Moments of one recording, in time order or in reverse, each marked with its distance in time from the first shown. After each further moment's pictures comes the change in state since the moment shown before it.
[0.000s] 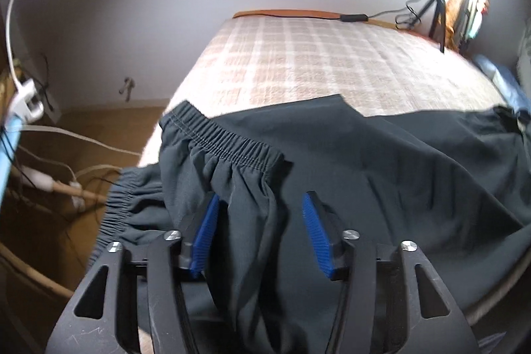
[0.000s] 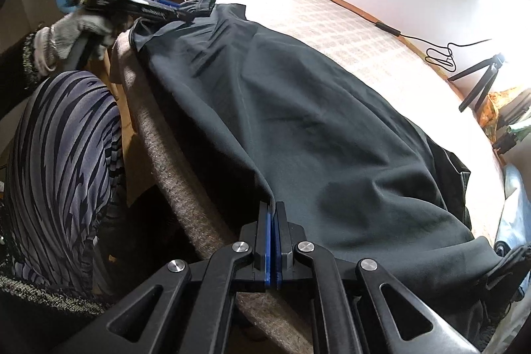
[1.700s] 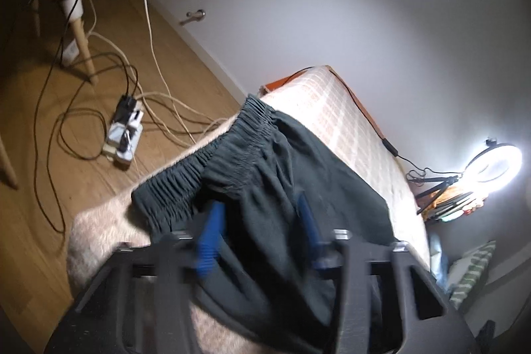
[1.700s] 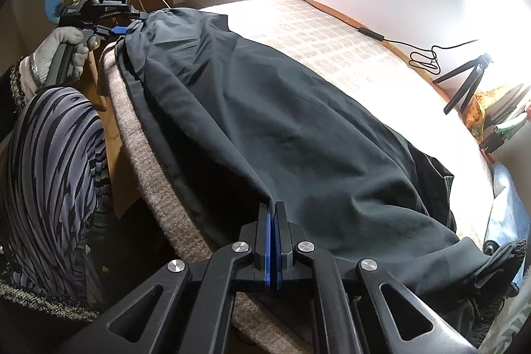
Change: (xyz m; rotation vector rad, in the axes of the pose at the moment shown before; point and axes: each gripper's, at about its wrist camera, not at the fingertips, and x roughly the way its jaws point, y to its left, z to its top) left arm -0.016 0.126 -0.057 -0.774 -0.132 -0.245; right arm -0.009 -0.008 0.008 0.017 -0.021 -0.048
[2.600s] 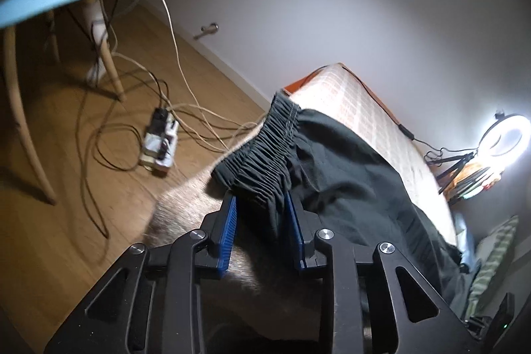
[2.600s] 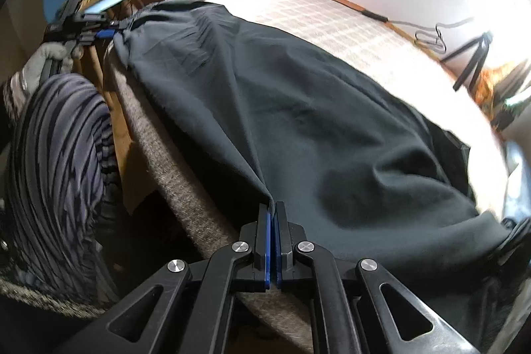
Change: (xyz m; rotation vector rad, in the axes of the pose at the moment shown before) left arm -0.049 0.017 -0.014 0.107 -0.028 0.107; right arm 0.009 -0.004 -0.023 0.086 0.014 0.075
